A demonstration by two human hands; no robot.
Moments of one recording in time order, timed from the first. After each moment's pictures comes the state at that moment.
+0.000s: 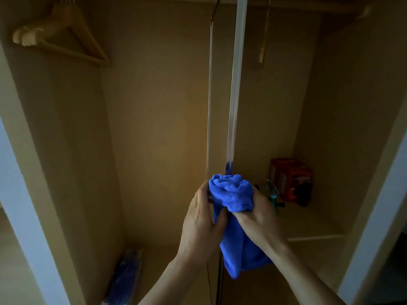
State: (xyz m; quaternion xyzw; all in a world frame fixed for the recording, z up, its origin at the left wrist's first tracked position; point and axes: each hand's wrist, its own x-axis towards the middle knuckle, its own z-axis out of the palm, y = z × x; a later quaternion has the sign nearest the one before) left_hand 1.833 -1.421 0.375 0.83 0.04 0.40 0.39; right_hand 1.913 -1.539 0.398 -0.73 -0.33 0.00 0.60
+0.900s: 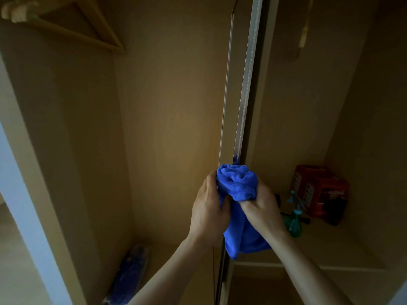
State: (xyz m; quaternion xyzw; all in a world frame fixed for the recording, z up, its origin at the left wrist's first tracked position) left_hand 1.934 -1.365 0.377 0.82 0.10 0.41 0.38; right_hand 2.011 -1.476 0.401 -0.66 -0.40 0.00 0.63
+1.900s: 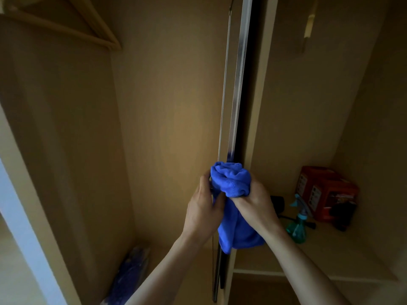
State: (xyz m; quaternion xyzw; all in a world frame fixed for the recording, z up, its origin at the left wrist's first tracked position) left_hand 1.965 -1.346 0.370 0.81 0.12 0.39 0.43; right_hand 2.051 -1.451 0.400 -0.64 -0.45 0.03 0.63
